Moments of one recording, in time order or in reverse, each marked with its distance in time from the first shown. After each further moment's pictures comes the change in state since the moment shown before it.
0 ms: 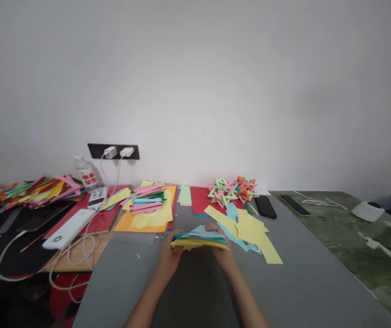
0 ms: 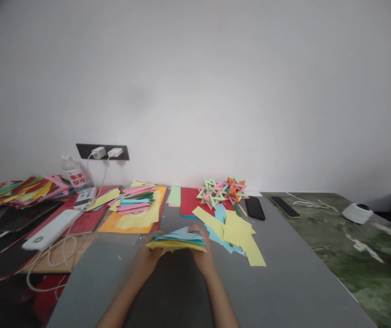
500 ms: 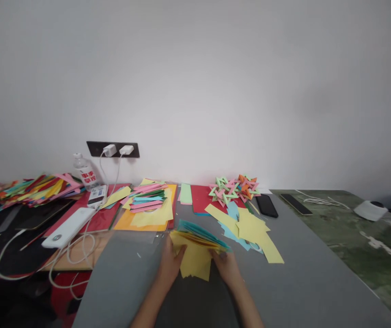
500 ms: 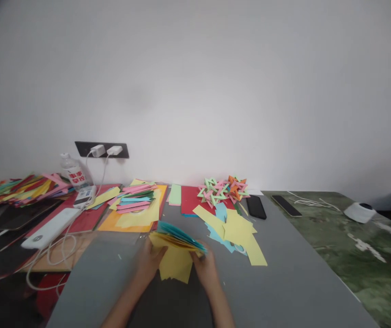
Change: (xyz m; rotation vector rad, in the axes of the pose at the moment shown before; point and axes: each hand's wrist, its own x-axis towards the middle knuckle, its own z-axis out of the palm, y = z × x) left_hand -0.009 -0.038 0.005 -0.046 0.102 -0.066; right_hand -0.032 0.010 -0.007 -0.052 -0.073 0.125
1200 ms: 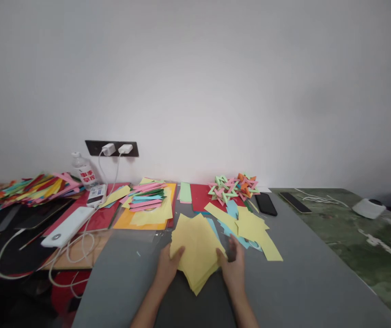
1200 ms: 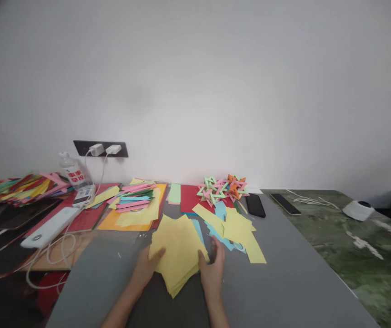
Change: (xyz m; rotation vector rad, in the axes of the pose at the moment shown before) left_hand -0.010 0.003 -0.004 -0.030 -0.191 -0.264; right_hand -0.018 0.024 0.003 -0.040 0.465 0.195
